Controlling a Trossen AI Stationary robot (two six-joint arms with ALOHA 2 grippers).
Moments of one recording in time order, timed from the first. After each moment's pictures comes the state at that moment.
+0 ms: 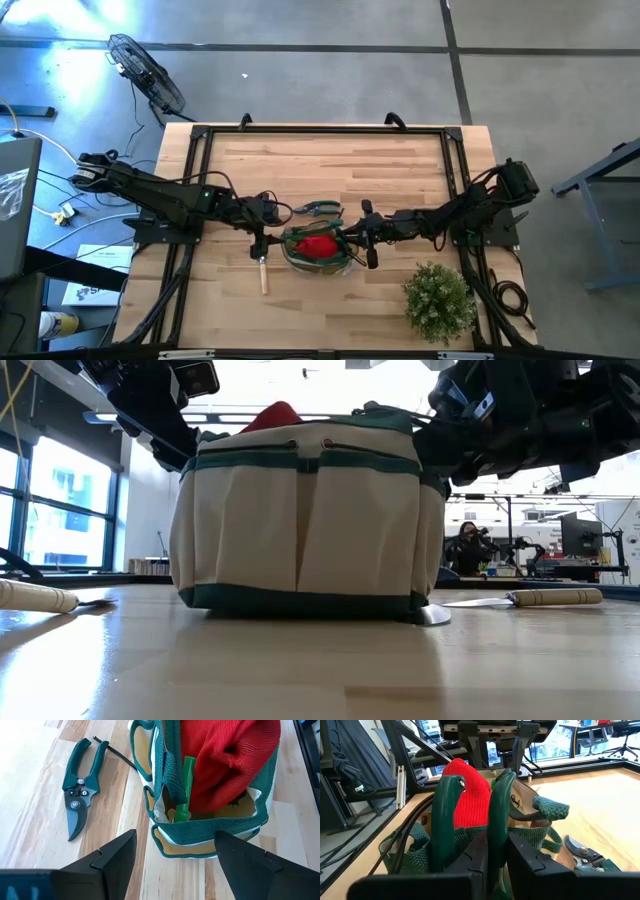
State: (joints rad) left arm -0.19 1.15 0.75 -0.34 -0.07 -0.32; right arm 0.22 1.64 0.44 1.07 0.13 0.19
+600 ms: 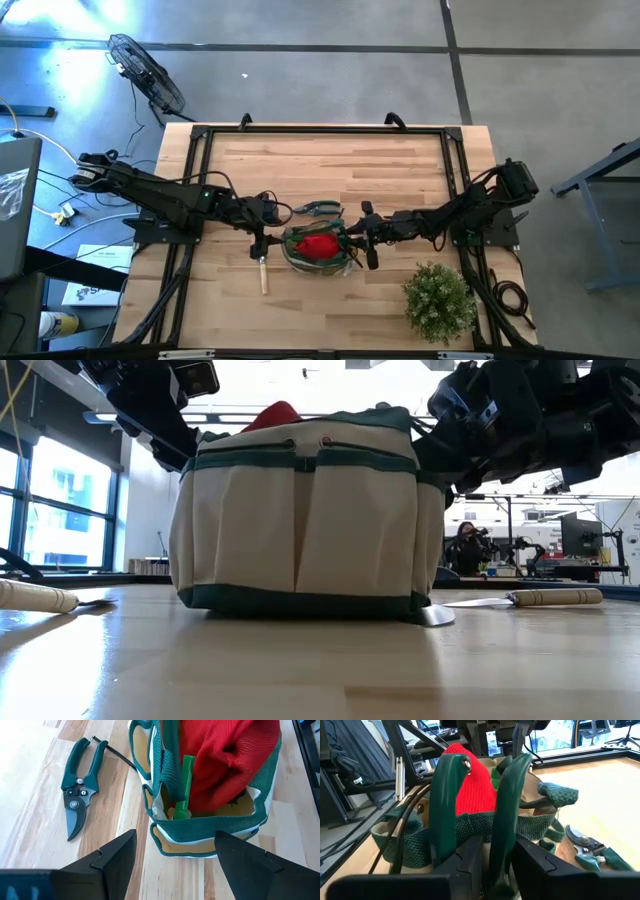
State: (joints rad) left arm -0.19 1.15 0.75 -0.34 -0.07 -0.32; right arm 0.22 1.64 0.44 1.05 0.12 0.21
